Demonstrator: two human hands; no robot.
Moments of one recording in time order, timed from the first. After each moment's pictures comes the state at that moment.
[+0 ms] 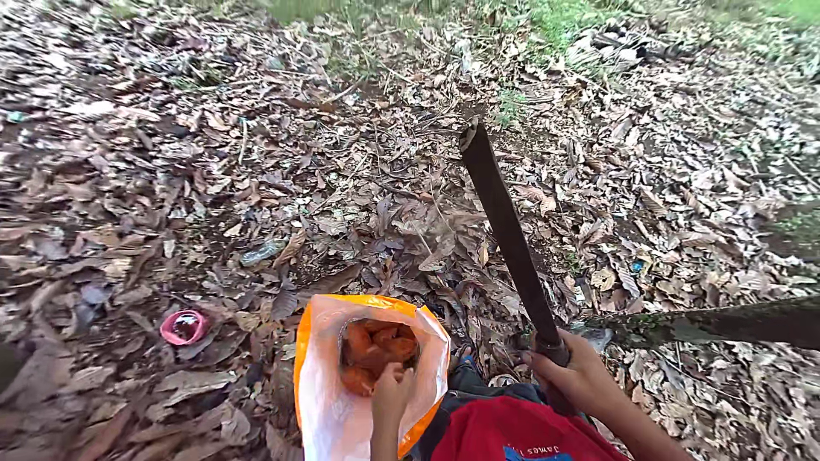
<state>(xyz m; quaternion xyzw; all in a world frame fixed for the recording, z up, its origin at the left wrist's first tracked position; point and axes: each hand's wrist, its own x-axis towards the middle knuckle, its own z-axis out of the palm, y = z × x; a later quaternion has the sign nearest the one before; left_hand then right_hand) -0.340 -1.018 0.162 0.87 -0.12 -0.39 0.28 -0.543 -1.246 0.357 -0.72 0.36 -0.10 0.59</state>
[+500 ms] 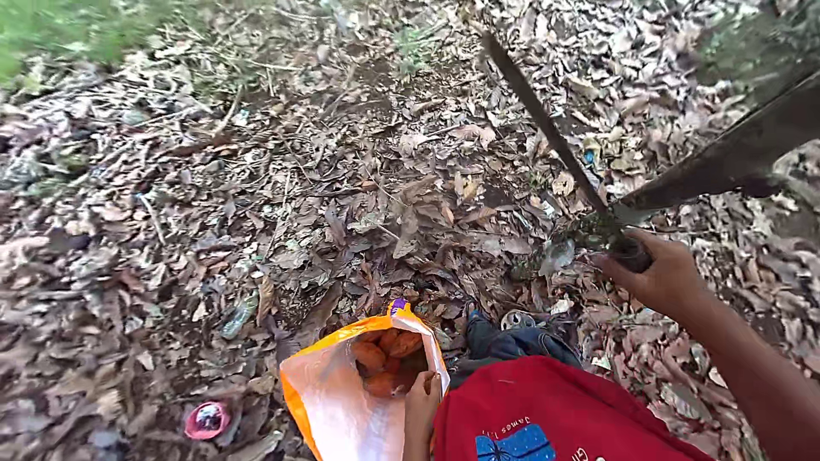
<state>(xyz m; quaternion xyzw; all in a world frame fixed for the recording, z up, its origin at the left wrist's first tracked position) -0.371 -1.024 0.189 0.80 -0.28 -0.50 0.20 -0.678 -1.306 0.365 -0.81 0.51 -0.21 0.19</state>
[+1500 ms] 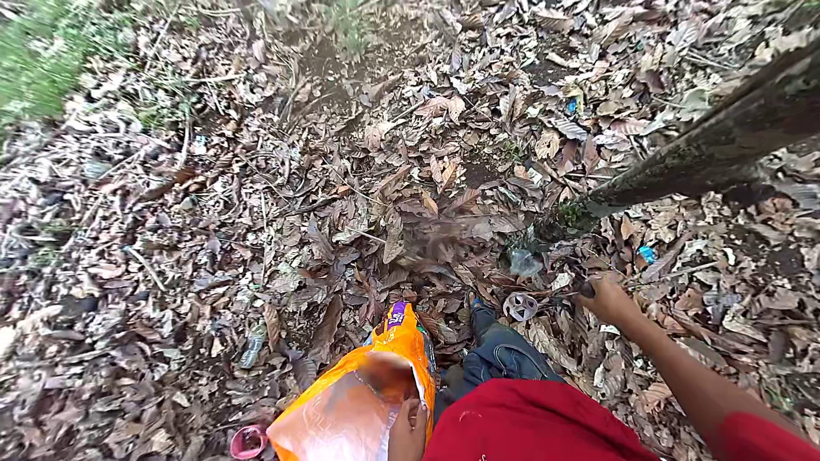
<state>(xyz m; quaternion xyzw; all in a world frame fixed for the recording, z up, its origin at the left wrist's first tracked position) -0.360 -1.059 0.224 0.82 -0.29 -0.50 0.07 -0.783 -1.325 0.153 -0.56 0.71 0.17 0.38</state>
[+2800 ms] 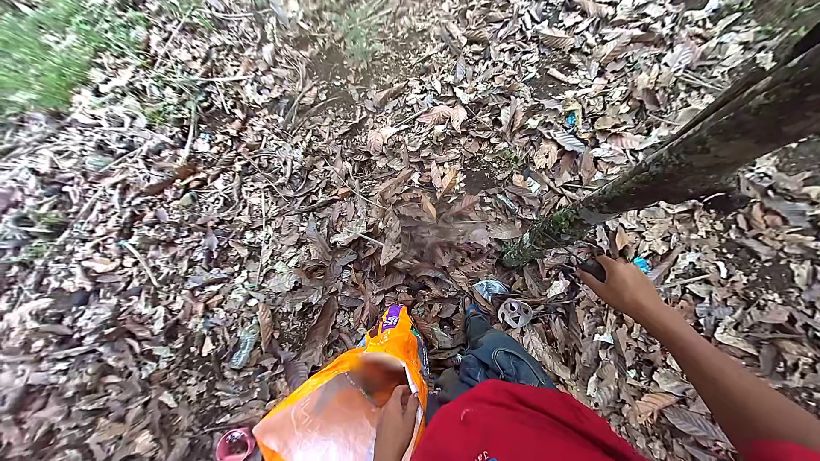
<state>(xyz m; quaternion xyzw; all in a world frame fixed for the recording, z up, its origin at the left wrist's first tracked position) -0.352 -1.084 0.212 0.80 -0.32 -0.51 0.00 -0.774 -1.359 0.238 -0.64 0.70 0.12 0.29</state>
